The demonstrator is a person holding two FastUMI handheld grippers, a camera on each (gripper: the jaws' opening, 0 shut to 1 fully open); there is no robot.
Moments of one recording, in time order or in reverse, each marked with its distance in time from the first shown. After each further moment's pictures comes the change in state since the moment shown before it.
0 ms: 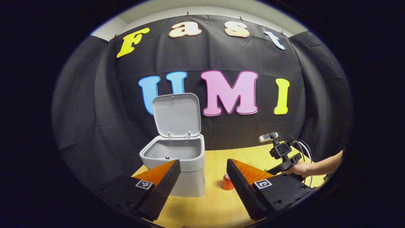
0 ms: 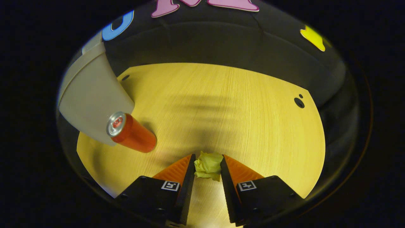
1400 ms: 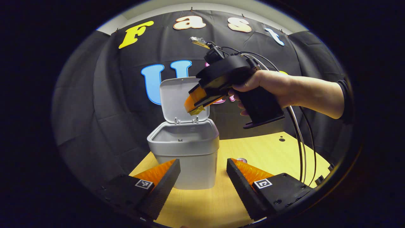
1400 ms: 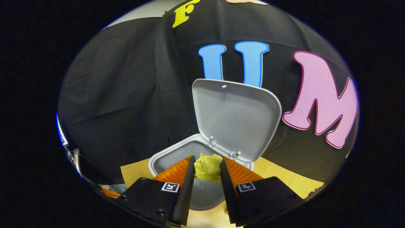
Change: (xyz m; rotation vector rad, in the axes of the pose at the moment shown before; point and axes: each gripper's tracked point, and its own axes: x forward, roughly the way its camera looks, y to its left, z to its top) left arm -0.008 0.052 -0.048 0.004 0.046 -0.016; right arm -0.160 0.332 0.214 -0.427 -0.458 0.485
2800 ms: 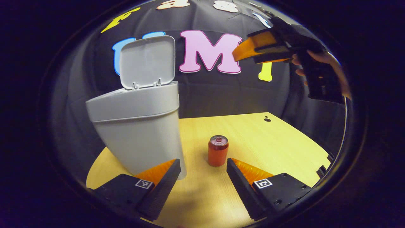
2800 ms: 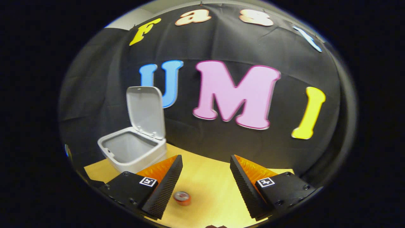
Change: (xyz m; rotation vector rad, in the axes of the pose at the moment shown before) left arm 0.102 -0.104 -0.120 -0.001 0.168 -0.230; right arm -0.187 -0.180 -0.088 0.077 -0.236 -0.596
